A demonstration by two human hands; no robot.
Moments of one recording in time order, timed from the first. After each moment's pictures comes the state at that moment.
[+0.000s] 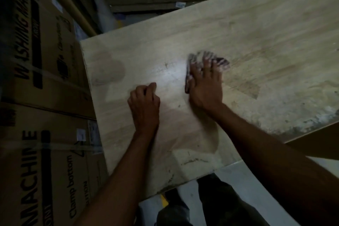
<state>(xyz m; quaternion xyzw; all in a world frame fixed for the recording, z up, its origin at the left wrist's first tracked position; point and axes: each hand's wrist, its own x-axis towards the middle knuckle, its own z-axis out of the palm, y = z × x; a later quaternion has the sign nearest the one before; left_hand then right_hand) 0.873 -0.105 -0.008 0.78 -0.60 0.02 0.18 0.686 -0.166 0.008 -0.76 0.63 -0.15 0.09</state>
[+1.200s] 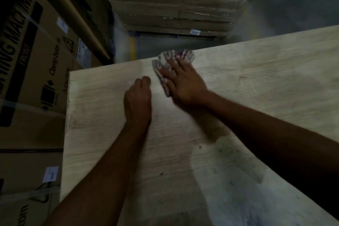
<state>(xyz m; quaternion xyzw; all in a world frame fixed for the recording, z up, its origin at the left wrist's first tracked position) 0.876 -0.303 -0.021 0.78 -0.60 0.14 0.11 0.711 -0.413 0.006 -0.89 0.45 -0.09 0.10</state>
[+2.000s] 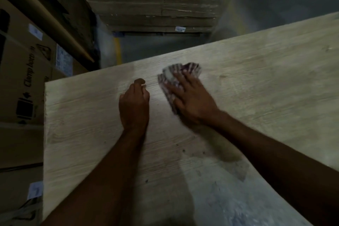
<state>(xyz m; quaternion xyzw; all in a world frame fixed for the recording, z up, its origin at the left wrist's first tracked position) 0.828 -0.321 -0.009 0.77 -0.58 0.03 0.25 0.624 -0.389 -0.009 -0.88 0.45 -0.06 0.09</state>
